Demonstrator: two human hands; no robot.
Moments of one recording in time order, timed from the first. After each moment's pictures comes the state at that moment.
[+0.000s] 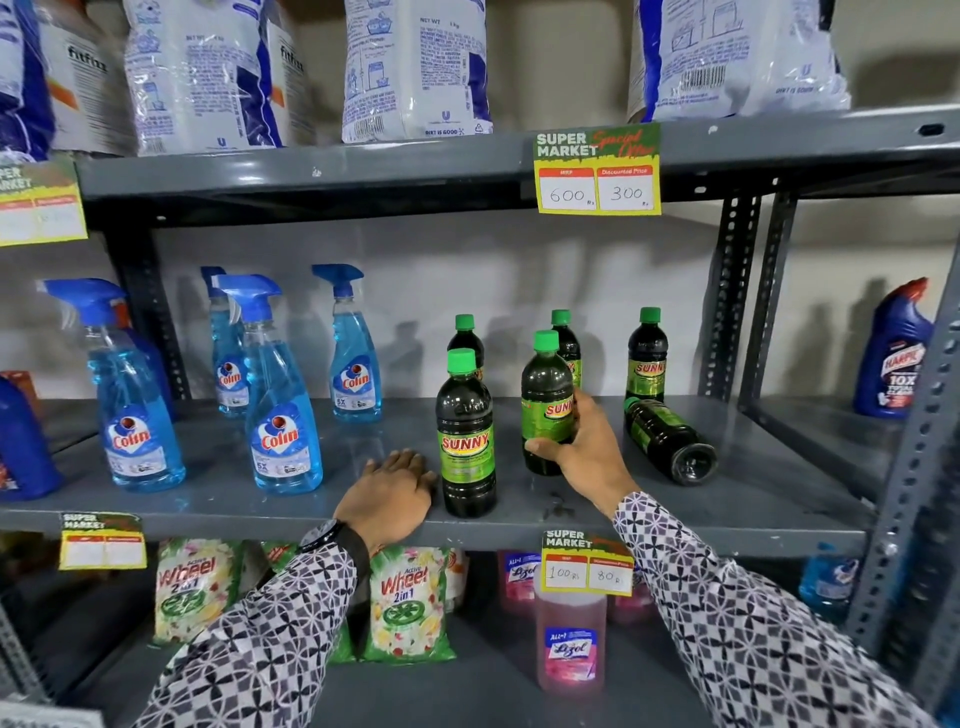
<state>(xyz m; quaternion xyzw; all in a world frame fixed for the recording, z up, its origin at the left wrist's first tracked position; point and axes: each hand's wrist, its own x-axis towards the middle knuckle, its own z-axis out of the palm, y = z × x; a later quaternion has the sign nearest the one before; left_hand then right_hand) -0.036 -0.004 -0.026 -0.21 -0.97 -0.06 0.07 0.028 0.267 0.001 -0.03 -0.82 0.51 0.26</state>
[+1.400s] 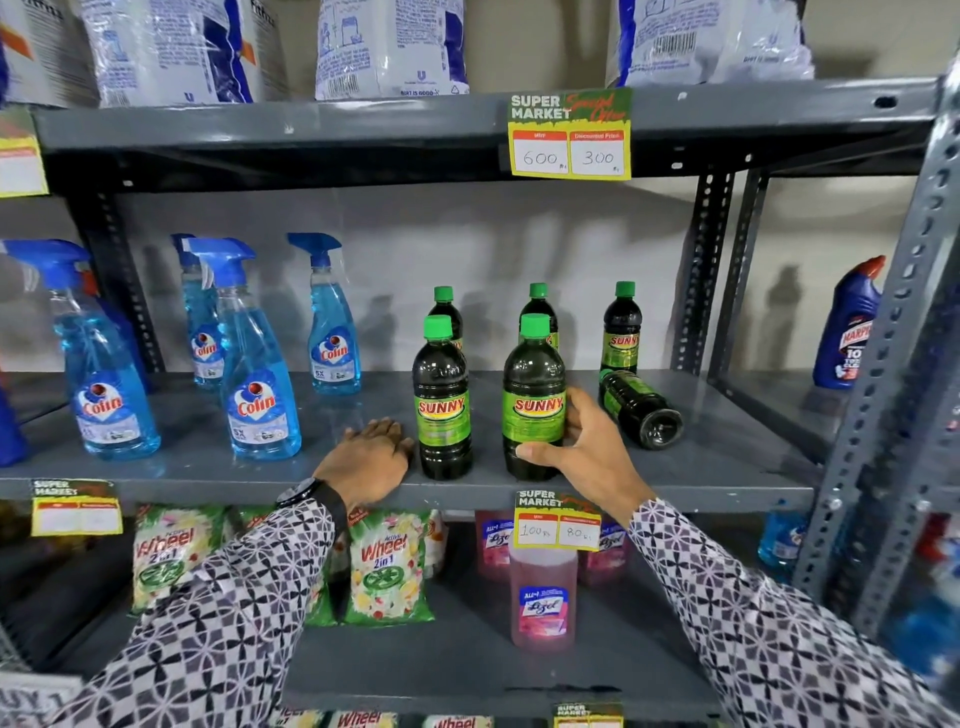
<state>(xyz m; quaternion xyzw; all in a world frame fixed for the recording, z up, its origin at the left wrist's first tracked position) -0.040 -0.010 -0.025 -0.22 -0.97 -0.06 0.05 0.094 0.274 -0.008 0.04 -0.80 0.55 0.25</state>
